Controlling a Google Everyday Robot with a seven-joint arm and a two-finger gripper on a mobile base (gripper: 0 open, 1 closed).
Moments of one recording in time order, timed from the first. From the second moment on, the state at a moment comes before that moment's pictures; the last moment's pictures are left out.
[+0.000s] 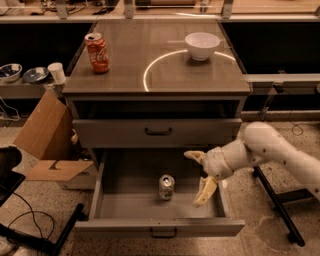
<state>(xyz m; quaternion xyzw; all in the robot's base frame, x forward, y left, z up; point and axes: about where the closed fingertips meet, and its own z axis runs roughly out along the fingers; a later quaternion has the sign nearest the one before) 0.506 -0.096 0.598 -0.62 0.64 0.34 0.29</state>
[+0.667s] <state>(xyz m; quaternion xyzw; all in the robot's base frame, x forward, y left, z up) 0.499 -0.112 0.700 -0.66 0.67 0.29 0.19</state>
